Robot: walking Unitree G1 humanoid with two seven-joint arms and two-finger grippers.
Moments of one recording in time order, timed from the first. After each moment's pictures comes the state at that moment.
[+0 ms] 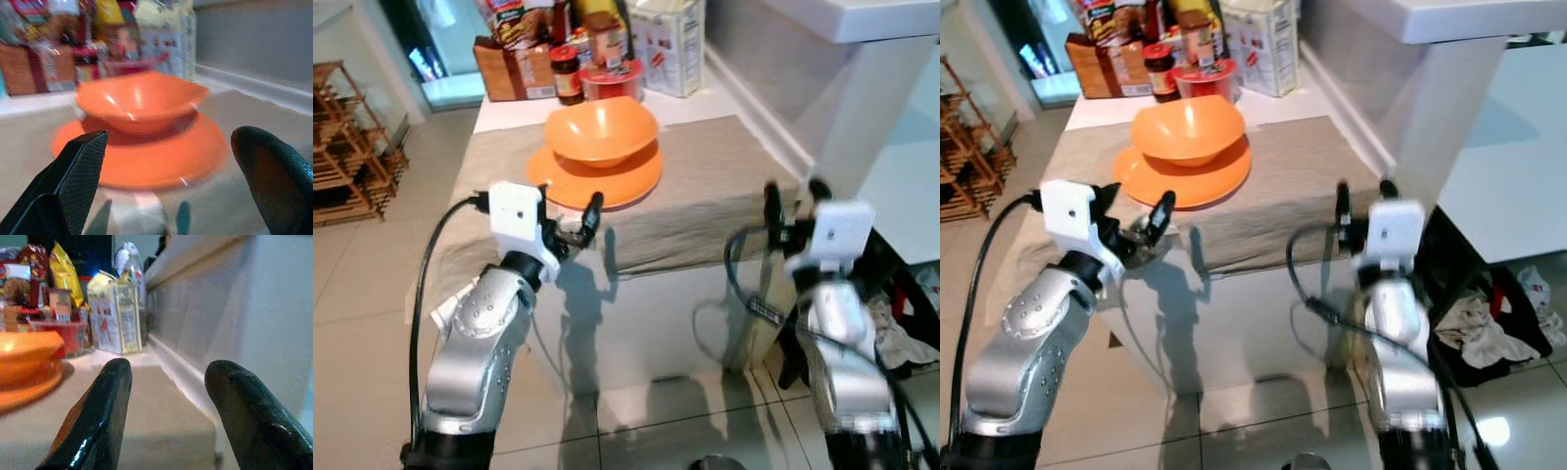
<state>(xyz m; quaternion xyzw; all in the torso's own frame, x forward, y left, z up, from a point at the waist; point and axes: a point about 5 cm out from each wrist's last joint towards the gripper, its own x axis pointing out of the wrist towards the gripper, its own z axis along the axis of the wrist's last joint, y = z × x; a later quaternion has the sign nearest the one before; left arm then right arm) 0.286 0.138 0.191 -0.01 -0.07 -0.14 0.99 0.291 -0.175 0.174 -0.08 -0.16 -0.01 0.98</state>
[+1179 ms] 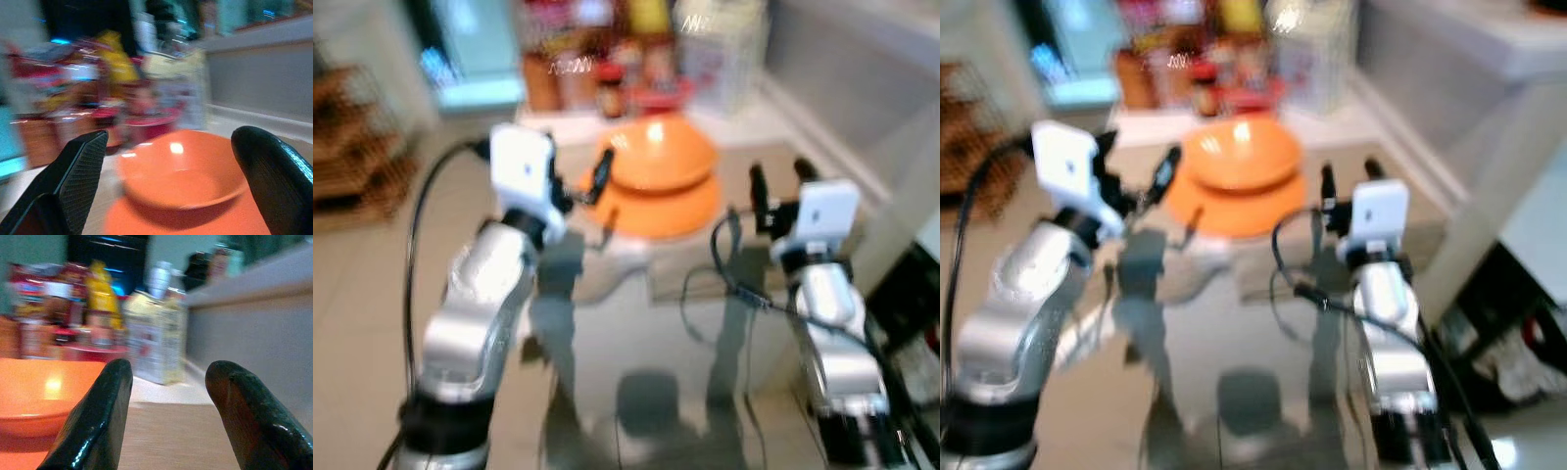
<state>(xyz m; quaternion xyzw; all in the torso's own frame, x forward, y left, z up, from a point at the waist) 0.289 0.114 0.224 0.03 -0.12 -0.20 0.97 0.294 -0.169 0.173 -0.09 -0.17 0.00 0.98</state>
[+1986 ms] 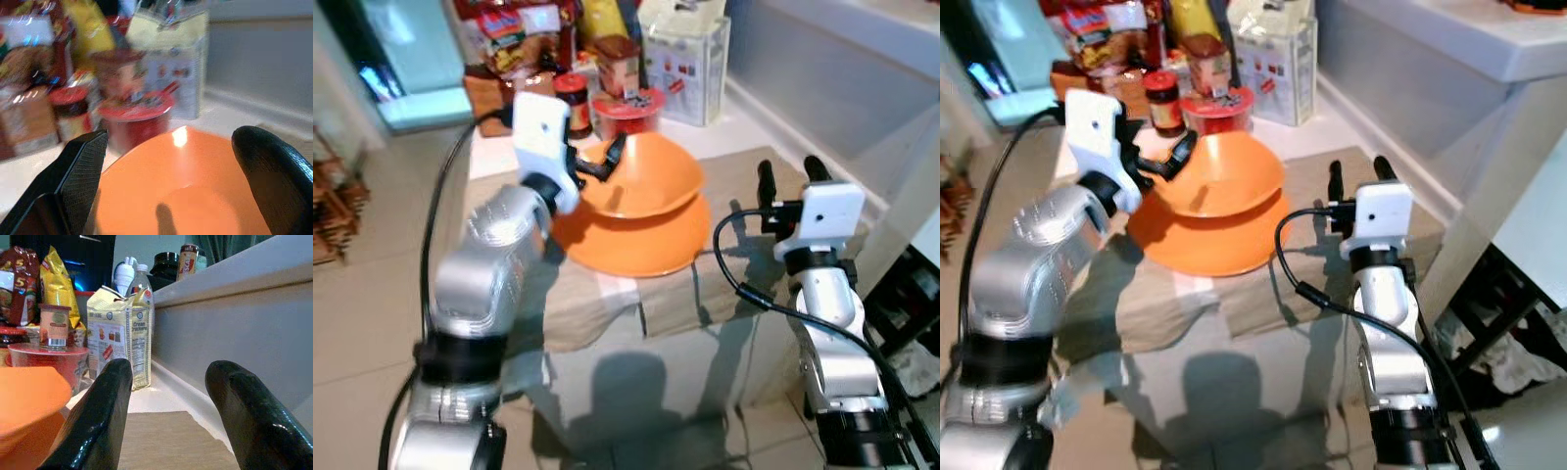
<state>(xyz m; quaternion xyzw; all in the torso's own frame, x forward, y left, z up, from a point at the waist) 0.339 0.124 0.236 0.00 -0.02 -0.19 0.98 0.295 -0.165 0.175 -0.10 -0.19 -0.02 0.98</state>
